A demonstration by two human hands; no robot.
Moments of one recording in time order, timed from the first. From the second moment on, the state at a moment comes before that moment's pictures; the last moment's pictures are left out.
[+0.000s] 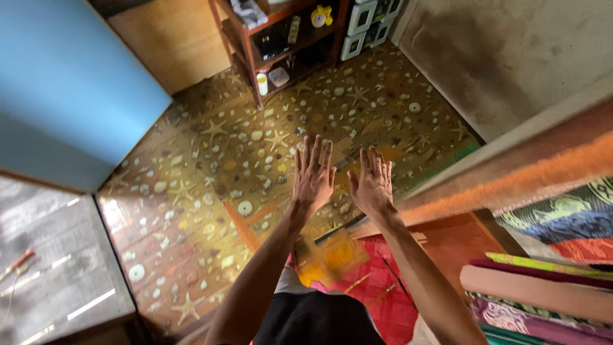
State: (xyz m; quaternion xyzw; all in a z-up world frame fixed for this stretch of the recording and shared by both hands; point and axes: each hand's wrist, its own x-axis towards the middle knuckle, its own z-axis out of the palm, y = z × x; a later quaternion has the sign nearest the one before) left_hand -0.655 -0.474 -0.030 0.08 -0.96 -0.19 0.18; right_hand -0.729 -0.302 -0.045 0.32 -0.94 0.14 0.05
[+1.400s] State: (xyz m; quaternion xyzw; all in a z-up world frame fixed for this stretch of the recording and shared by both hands) left_hand -1.018 -0.625 -0.035 -0.05 -0.97 -0.20 0.10; right_hand -1.036 -0.443 -0.033 0.16 -0.96 0.20 0.07
